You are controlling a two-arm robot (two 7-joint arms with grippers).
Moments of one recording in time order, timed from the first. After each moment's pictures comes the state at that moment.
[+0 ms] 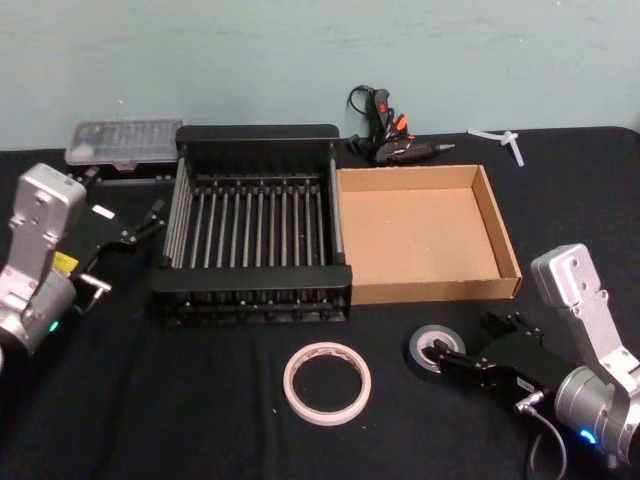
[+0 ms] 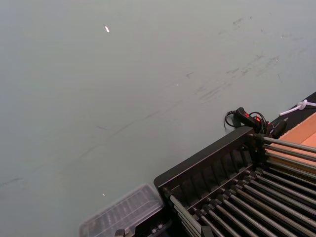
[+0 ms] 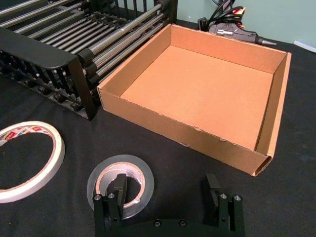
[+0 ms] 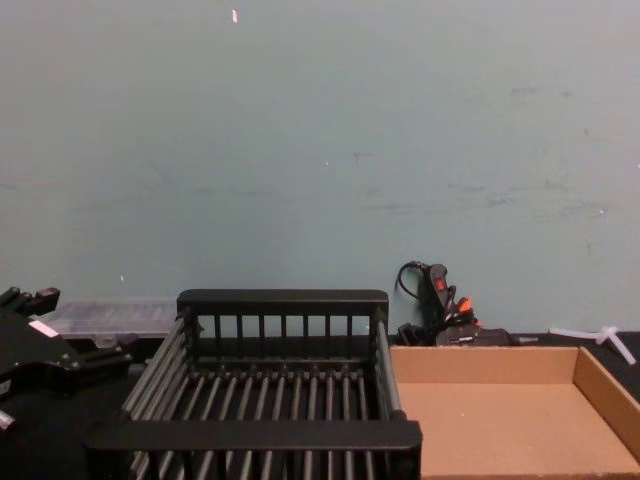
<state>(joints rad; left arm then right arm) -0.20 0.60 0.45 -1.41 -0.25 -0.12 0.03 -0.15 0.51 -0.27 -1.76 0.32 0.35 0.19</state>
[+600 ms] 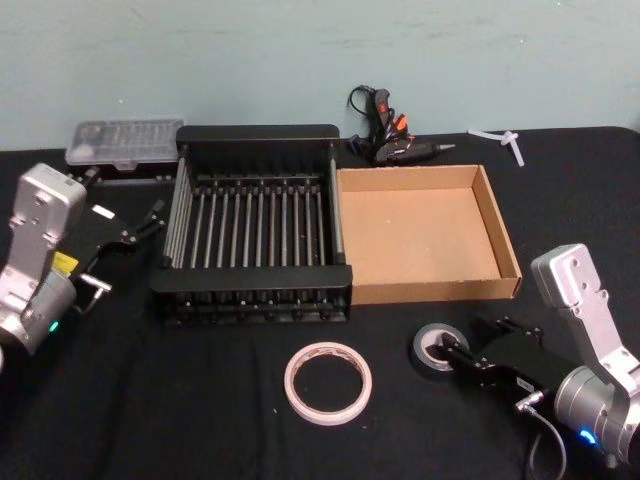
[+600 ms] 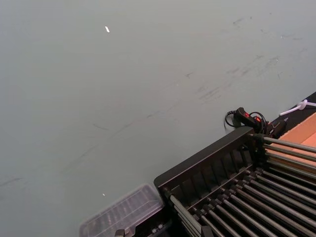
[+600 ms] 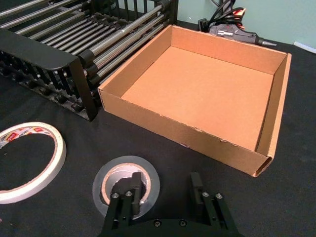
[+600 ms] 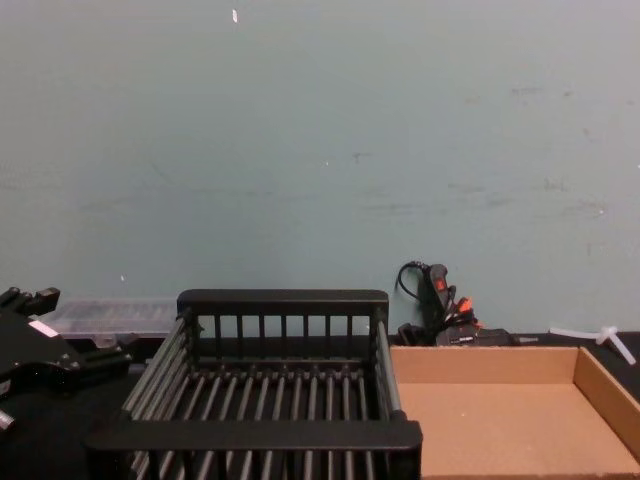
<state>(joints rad) -0.20 0.60 0.45 -1.41 -0.25 -0.12 0.03 -0.15 0.51 -0.27 -1.76 0.32 0.34 0.19</state>
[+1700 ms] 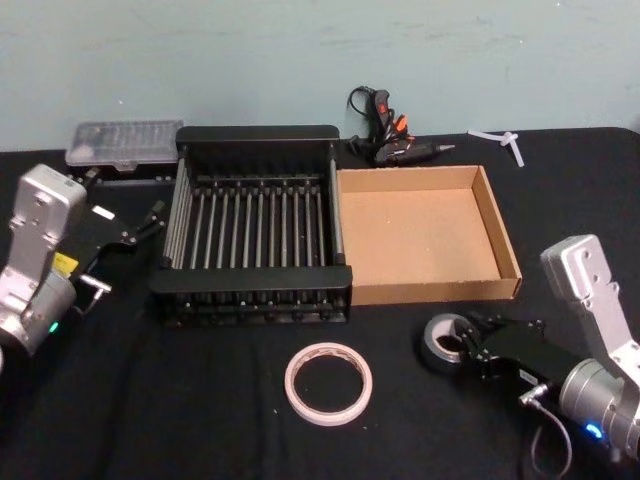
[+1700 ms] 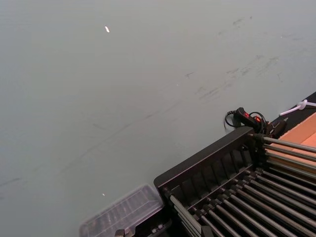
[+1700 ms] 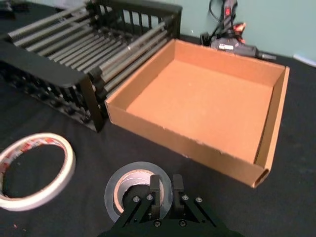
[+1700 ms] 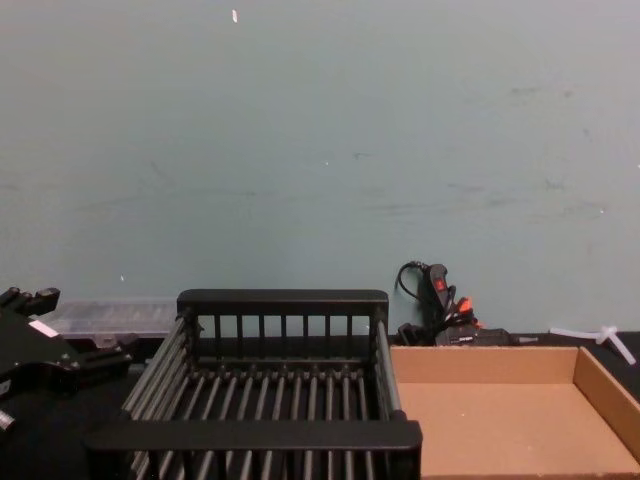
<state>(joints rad) -0.20 0.60 0.45 -1.41 -0.25 -0.12 0.03 -0.17 0.51 -0.24 -1.79 0.33 0.34 0.22</state>
